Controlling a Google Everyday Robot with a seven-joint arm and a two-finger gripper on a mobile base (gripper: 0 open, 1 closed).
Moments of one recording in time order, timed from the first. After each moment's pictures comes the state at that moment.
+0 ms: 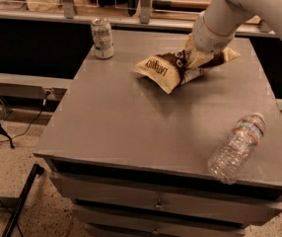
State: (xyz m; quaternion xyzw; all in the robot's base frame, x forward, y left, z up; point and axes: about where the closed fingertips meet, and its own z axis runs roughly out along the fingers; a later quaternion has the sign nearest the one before) arm 0.655 -0.146 0.884 -0.78 0.59 -0.08 0.21
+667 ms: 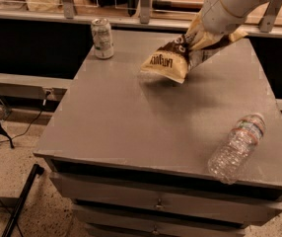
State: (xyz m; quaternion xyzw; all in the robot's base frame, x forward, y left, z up) arm 0.664 -0.145 0.940 -0.77 0.56 -0.08 0.29
